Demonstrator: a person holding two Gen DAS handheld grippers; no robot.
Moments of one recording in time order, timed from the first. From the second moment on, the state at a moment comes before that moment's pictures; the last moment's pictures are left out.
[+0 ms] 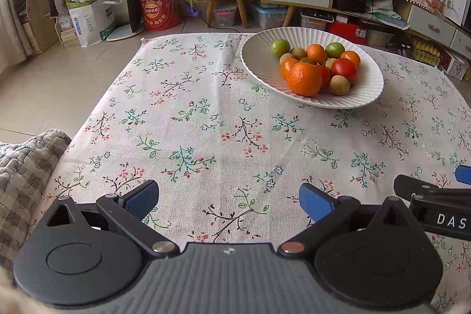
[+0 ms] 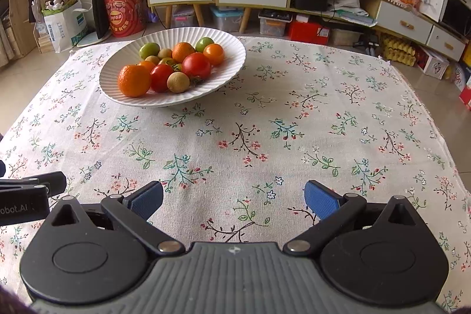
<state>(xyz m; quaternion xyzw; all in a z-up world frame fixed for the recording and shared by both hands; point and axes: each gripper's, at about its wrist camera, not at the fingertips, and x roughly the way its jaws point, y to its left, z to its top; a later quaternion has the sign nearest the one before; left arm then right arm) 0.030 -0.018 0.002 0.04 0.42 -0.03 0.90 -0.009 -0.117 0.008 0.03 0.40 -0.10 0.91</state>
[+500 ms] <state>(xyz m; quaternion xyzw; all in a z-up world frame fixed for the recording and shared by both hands) 0.031 -0.024 -0.001 0.05 0.43 -0.03 0.90 -0.011 -0.117 0.013 0.02 0.40 -0.09 0.91</state>
